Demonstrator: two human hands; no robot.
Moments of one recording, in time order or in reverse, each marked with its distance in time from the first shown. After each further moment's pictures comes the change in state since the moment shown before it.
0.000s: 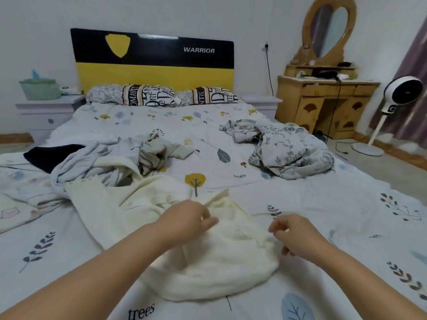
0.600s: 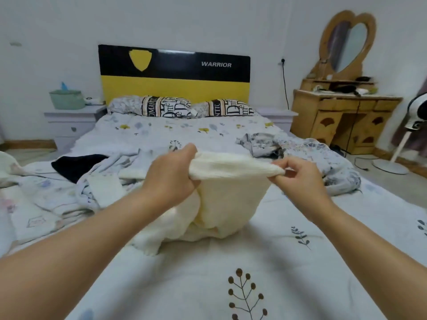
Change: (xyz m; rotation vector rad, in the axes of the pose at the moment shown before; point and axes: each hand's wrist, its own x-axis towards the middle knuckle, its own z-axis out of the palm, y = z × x) left_hand -0.001 -0.041 -0.093 0.043 0.765 0.066; right_hand 0.051 -0.109 -0.027 0.395 0.399 -0.422
